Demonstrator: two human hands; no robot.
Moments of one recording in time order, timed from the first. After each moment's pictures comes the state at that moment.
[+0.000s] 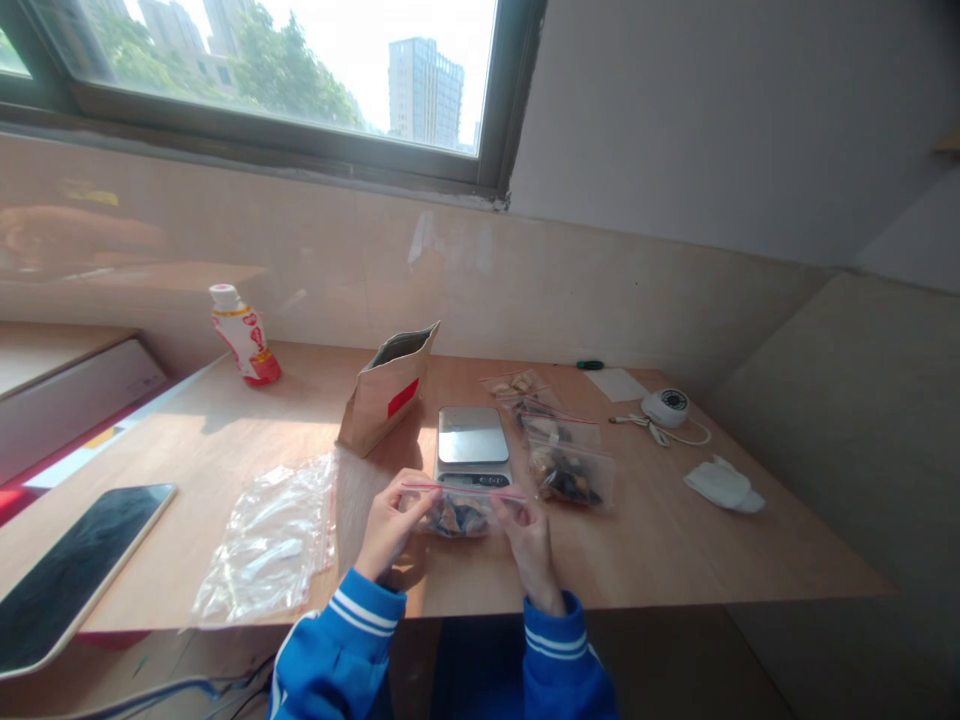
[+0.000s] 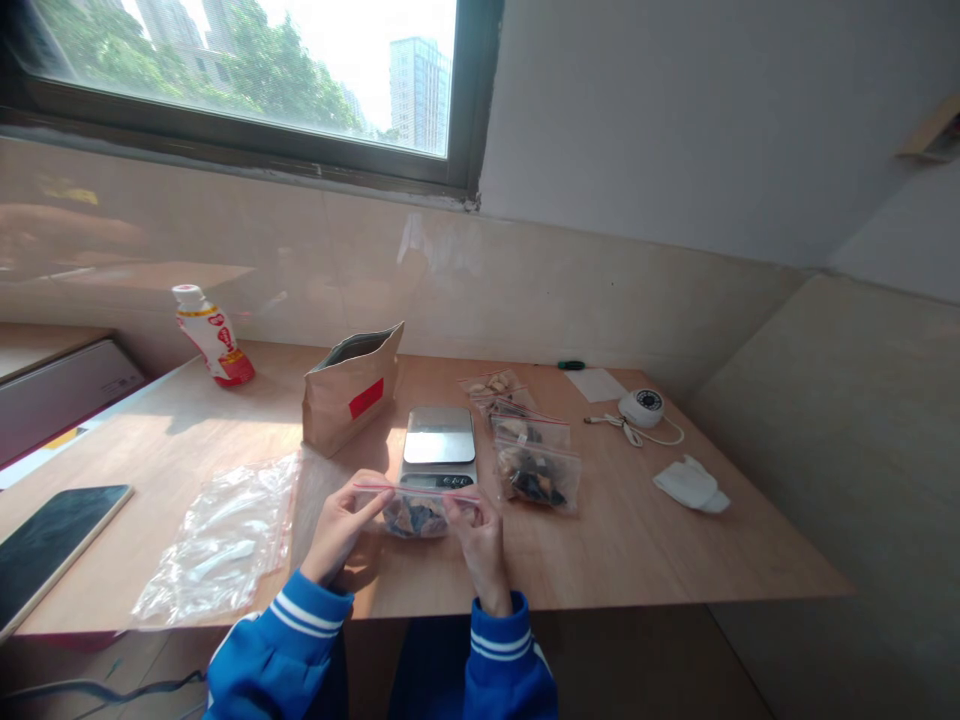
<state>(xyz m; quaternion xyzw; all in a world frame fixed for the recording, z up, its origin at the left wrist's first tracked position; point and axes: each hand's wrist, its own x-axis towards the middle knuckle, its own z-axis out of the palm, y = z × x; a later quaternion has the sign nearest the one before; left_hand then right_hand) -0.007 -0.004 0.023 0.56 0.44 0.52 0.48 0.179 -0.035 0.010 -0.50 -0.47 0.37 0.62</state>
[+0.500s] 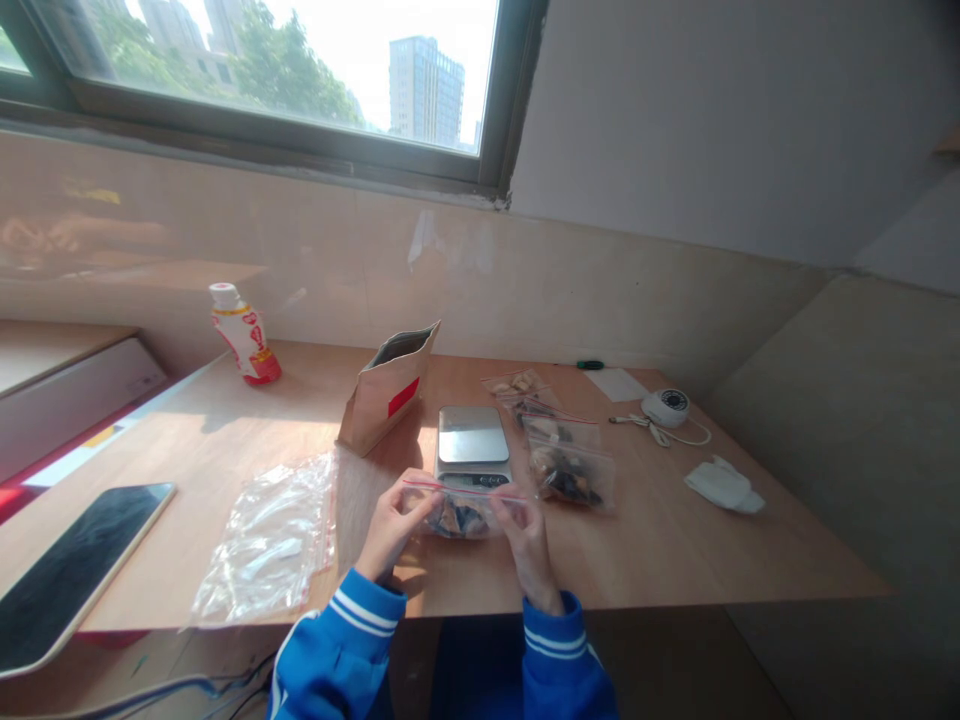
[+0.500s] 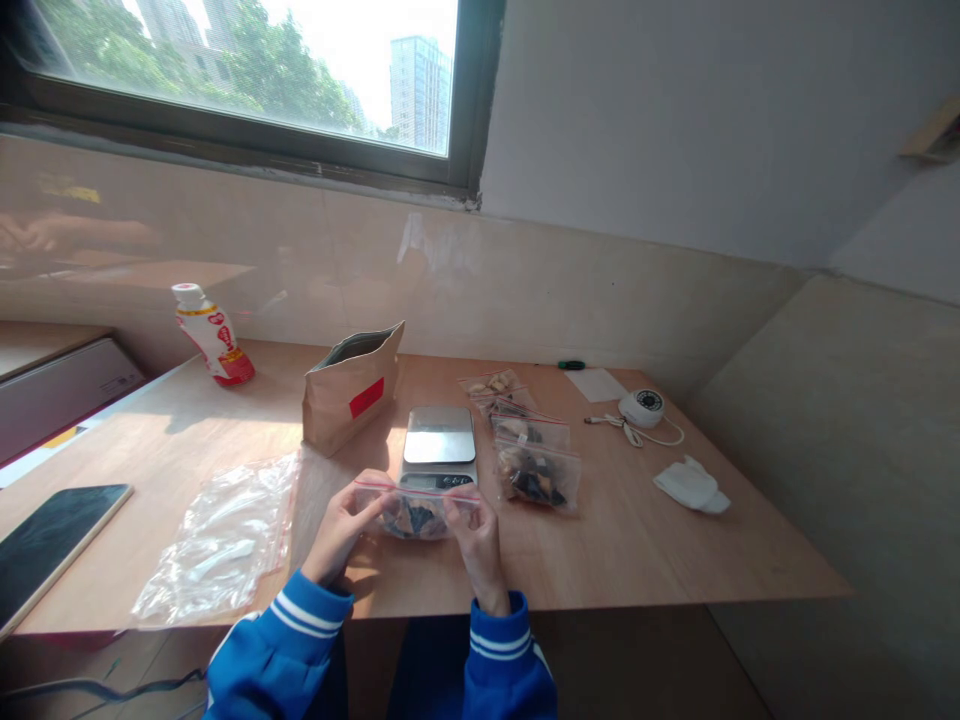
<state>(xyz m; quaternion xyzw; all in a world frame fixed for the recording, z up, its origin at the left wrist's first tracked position) -0.005 -0.005 0.025 0.56 0.43 0.52 0.48 0.178 -0.039 0.014 -0.49 -0.45 0.41 0.62</state>
